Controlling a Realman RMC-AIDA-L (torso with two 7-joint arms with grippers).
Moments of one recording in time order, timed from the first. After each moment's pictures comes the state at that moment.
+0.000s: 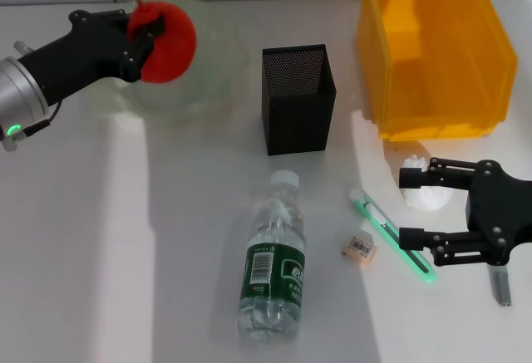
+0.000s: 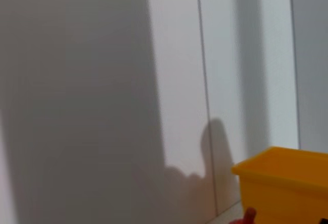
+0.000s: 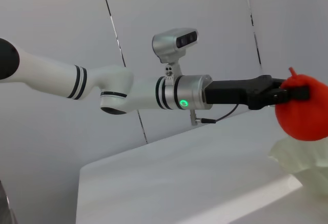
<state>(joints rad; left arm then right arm) -0.50 -2.07 0.86 0.55 1.46 1.16 -0.98 0.45 2.08 -0.48 -0.69 -2.16 -1.94 1.20</state>
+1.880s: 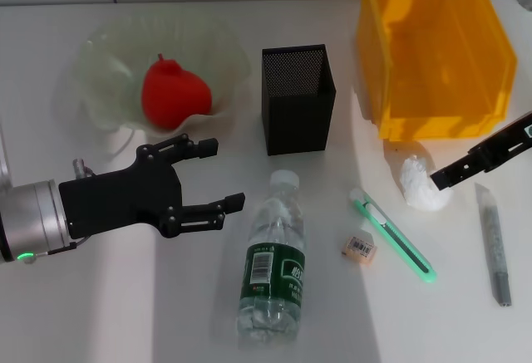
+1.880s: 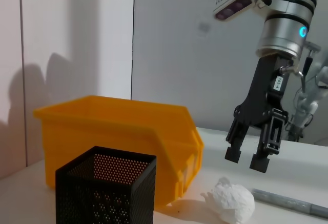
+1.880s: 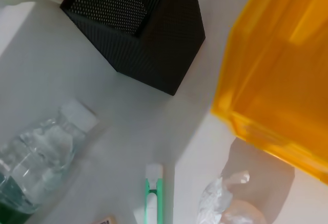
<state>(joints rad) -0.37 -2.07 1.02 0.54 1.63 1.49 -0.99 0.61 2.08 -1.06 -1.34 -2.63 -1.75 2.52</state>
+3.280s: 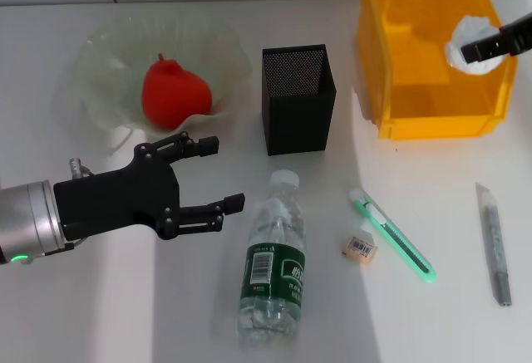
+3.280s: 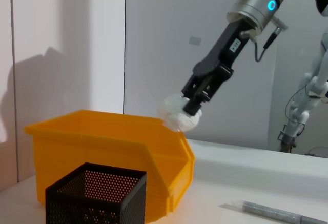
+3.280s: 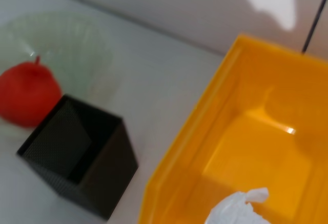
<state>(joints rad) -0.36 -2.07 1.02 0.56 1.63 1.54 -0.98 0.66 2.06 -0.93 -1.52 -2.63 -1.68 2.51</state>
